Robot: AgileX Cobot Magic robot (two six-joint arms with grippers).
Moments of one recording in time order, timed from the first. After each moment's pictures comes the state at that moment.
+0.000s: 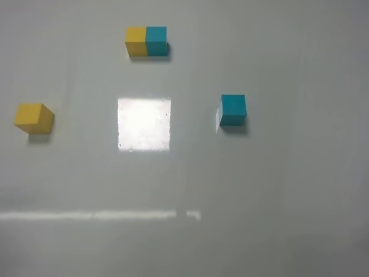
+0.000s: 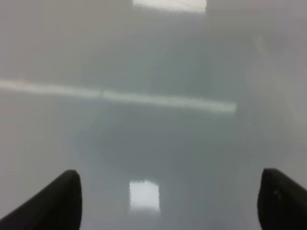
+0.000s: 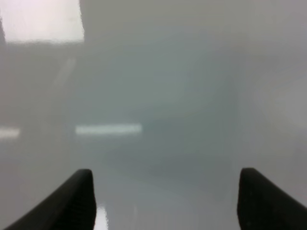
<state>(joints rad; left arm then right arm) 0.05 -0.01 -0.50 -0.02 1.05 -0.09 -0.02 -0.01 -0.50 -0.08 0.98 0.01</state>
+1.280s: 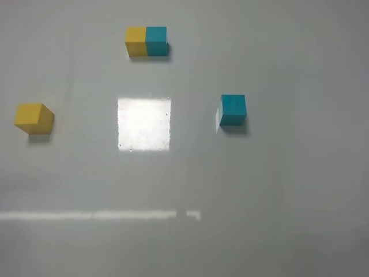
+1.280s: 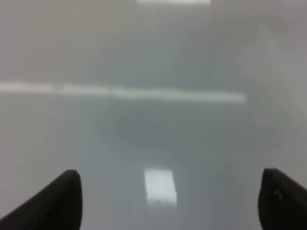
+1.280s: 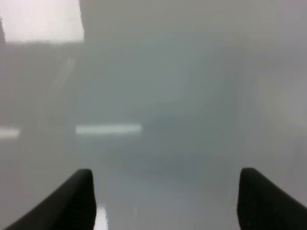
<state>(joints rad) 0.04 0.14 -0.64 0.00 1.07 -0.02 -0.02 -0.01 -0.50 -0.08 0.98 0.01</state>
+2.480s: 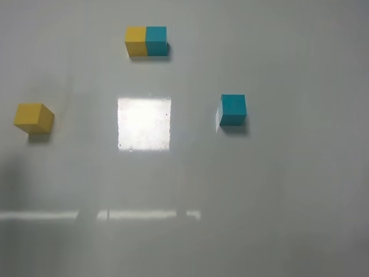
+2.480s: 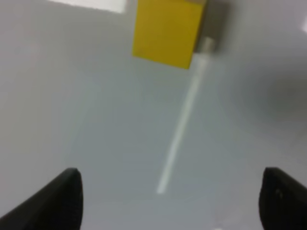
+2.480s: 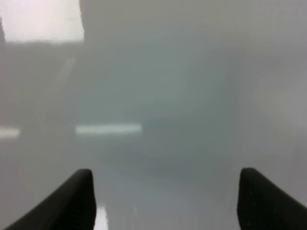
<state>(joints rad) -0.50 1.06 -1.34 0.47 1.22 0.80 -0.02 -0.01 -0.50 -0.08 0.98 0.01</state>
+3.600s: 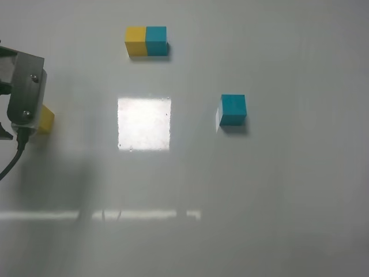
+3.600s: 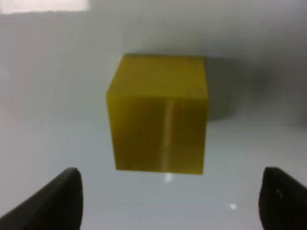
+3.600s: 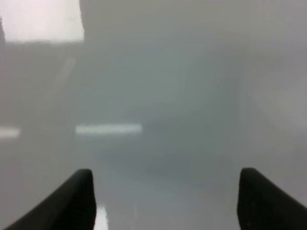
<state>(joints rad) -0.44 1.33 -1.40 0.45 1.13 0.94 -0.02 -0.01 -0.50 -0.08 0.98 0.01</state>
